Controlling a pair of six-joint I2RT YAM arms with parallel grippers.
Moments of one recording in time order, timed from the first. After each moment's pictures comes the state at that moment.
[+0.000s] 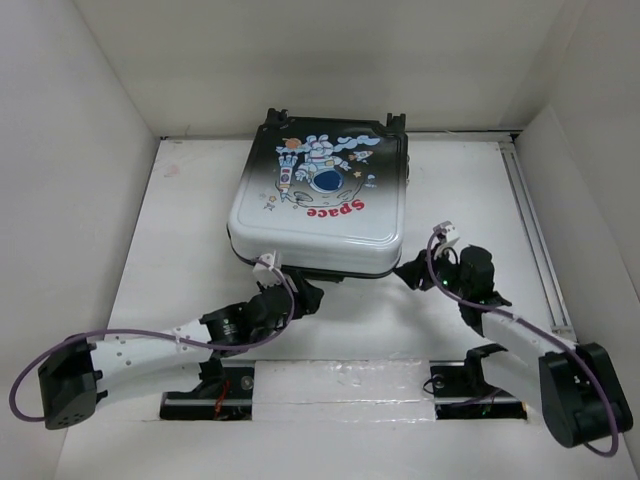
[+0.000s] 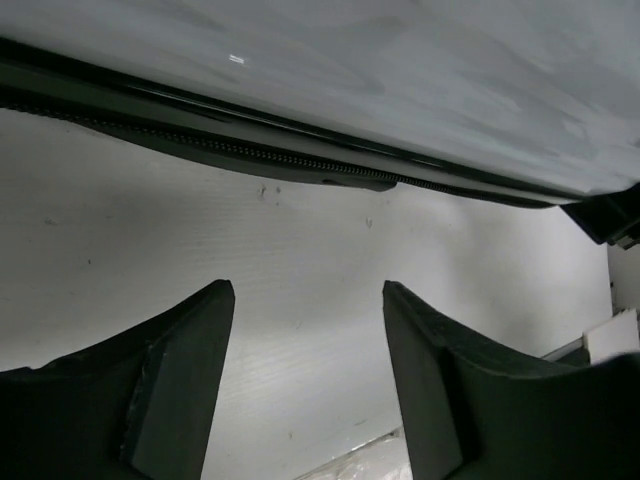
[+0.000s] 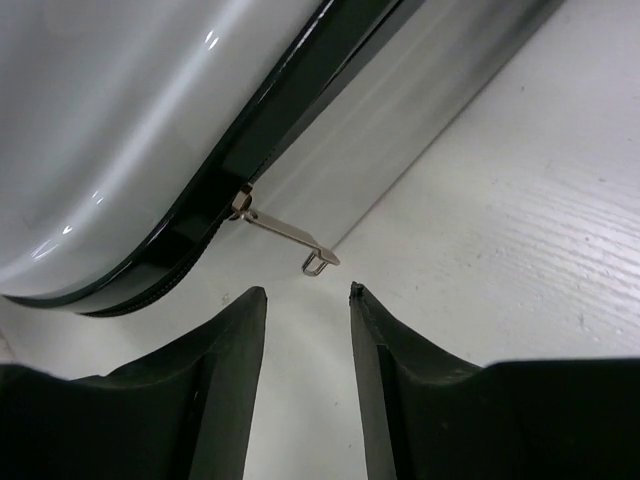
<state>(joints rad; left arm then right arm) -1.12 0.84 0.36 -0.06 -0.51 -1.01 0.22 0.97 0.21 0.42 -0.52 0.29</state>
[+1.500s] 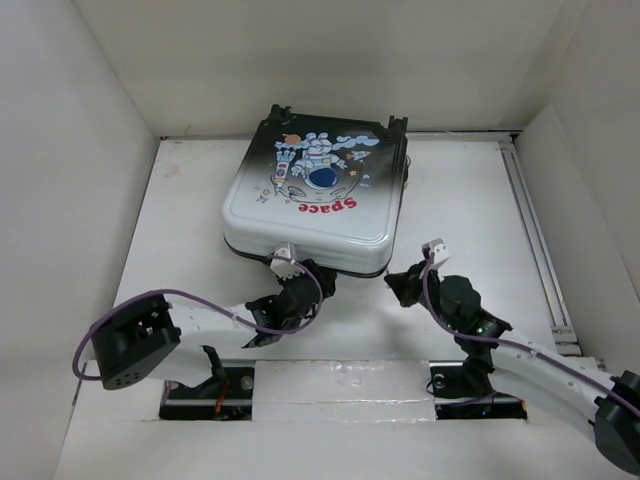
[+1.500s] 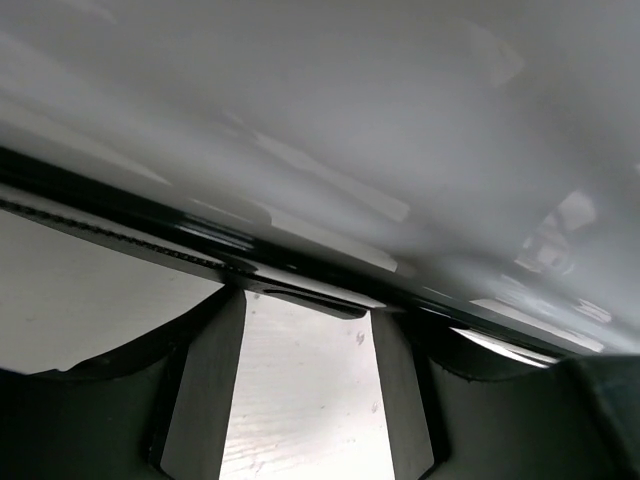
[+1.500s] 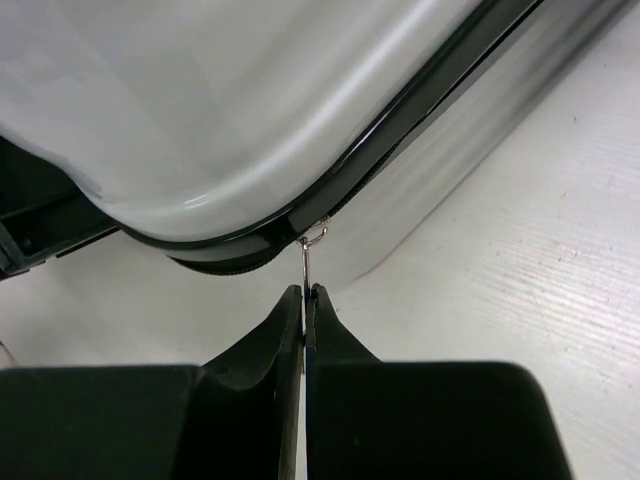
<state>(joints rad) -1.10 1.29 0.39 0.39 -0.71 -1.08 0.71 0.71 0.17 0.33 0.02 0.39</state>
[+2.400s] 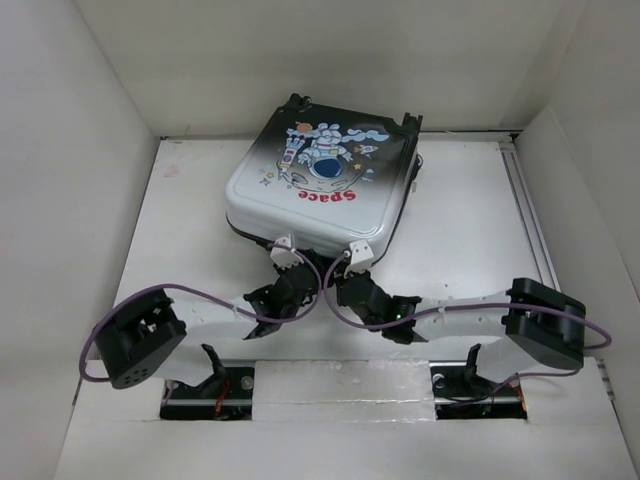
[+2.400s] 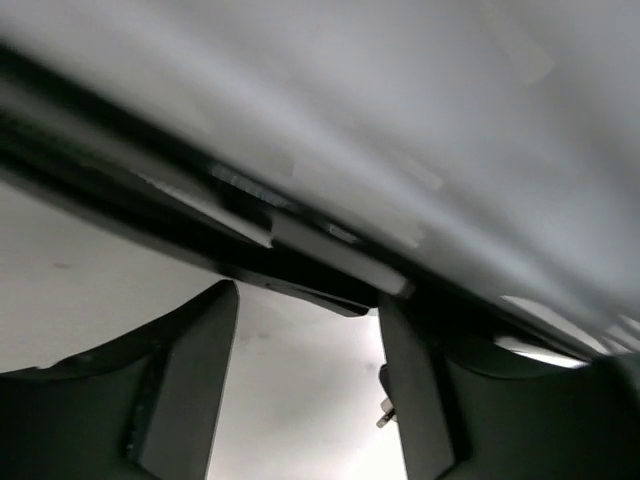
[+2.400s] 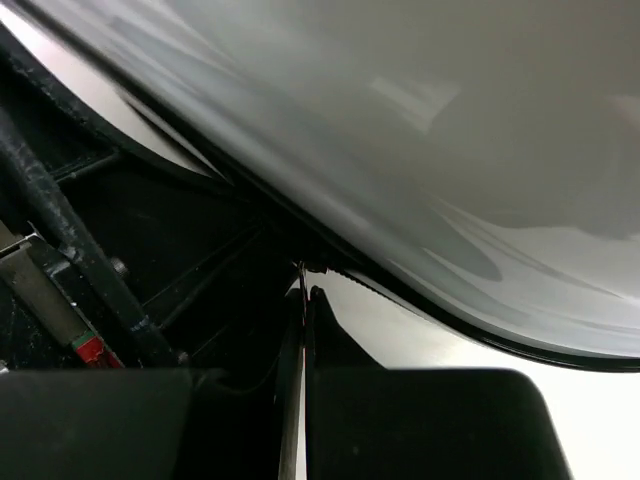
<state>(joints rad) -1.00 1.36 0.43 0.46 -0.57 -0.99 1.20 1.44 0.62 0.35 0.67 0.48</state>
